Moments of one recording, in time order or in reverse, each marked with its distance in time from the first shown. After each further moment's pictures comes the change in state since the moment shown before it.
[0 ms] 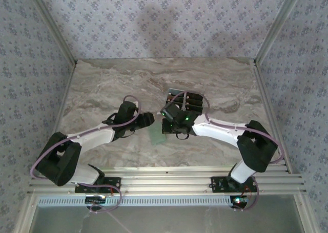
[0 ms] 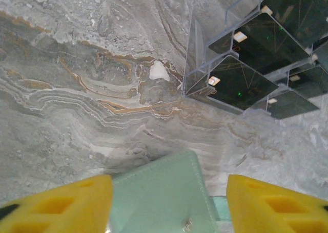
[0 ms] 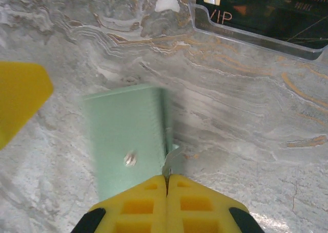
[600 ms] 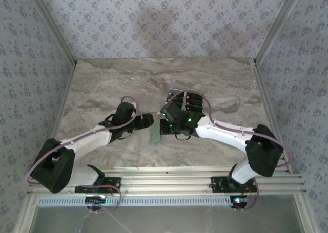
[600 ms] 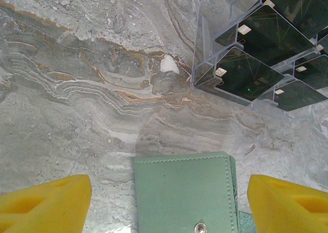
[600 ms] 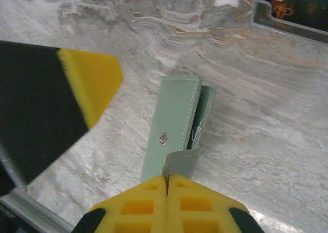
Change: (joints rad) left arm 0.000 -0.084 -0.006 -0.100 -0.027 0.044; right arm 0.037 -0.062 0.022 -0.001 -0.080 -0.002
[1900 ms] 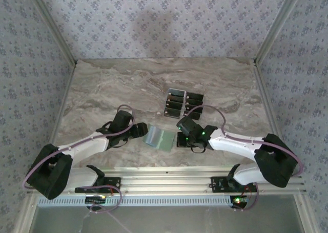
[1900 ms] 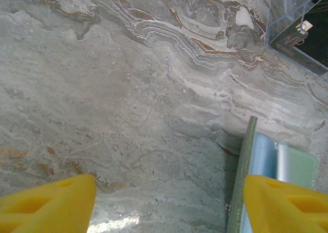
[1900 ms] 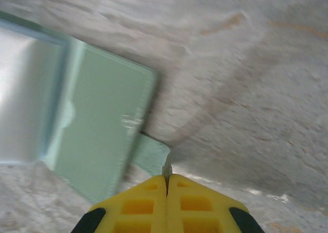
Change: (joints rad) left arm 0.000 -0.062 -0.125 -0.060 -0.076 0.019; right arm -0.061 -0.170 -0.394 0.075 0.016 0.047
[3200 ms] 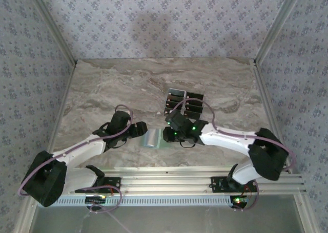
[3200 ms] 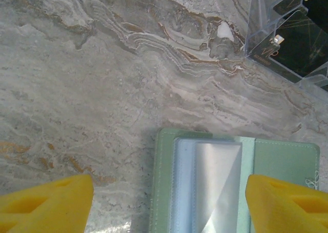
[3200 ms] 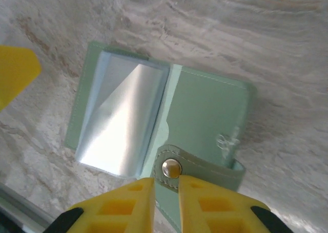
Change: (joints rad) left arm 0.000 -0.085 -0.012 -0.022 0.000 -0.023; right arm 0.081 0.148 0.223 0.018 -0.021 -0.029
